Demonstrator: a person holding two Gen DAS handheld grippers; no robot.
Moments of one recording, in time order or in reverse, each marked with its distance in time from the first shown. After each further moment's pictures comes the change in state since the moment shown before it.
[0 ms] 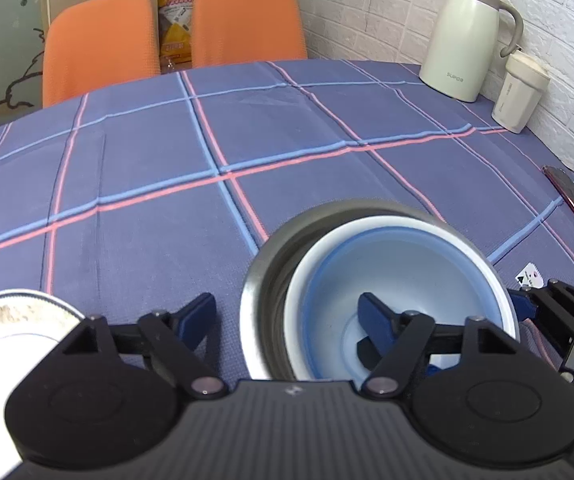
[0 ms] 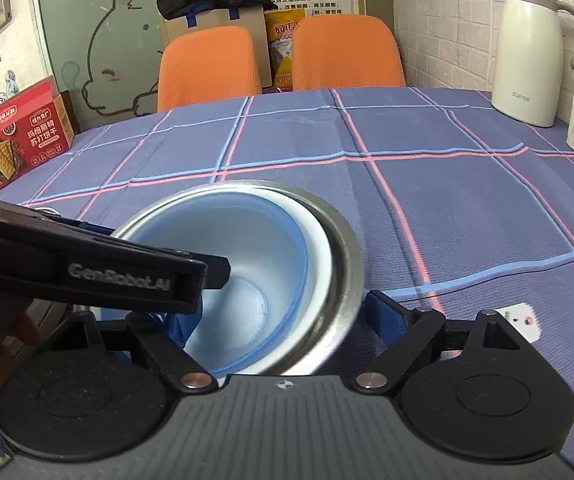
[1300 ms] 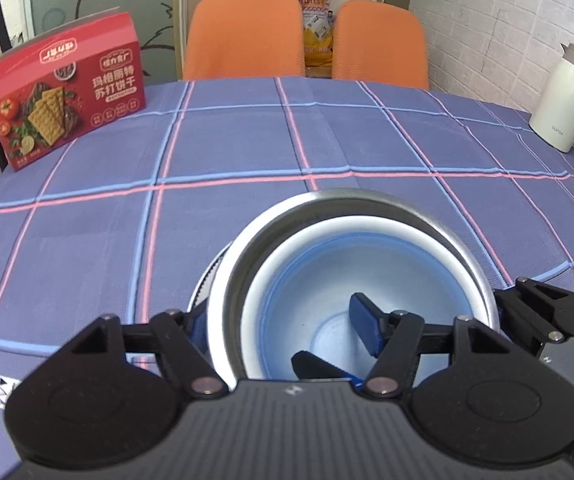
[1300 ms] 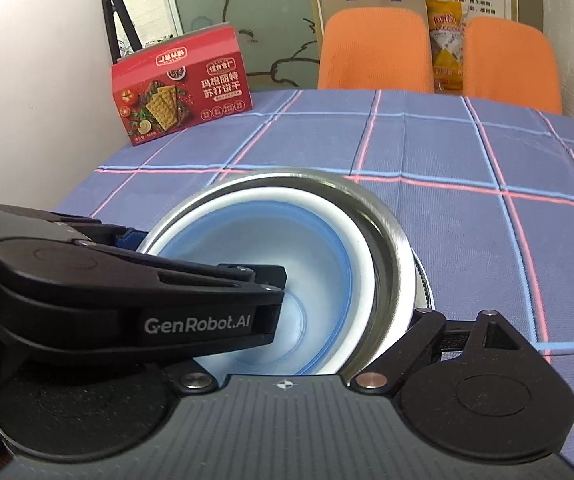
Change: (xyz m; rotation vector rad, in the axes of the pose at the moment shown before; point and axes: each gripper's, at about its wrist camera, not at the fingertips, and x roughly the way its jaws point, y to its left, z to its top) left arm -0.100 0.137 -0.061 -0.182 -0.039 0.206; right arm 0.011 0.172 0.013 -0.170 0.098 0.299
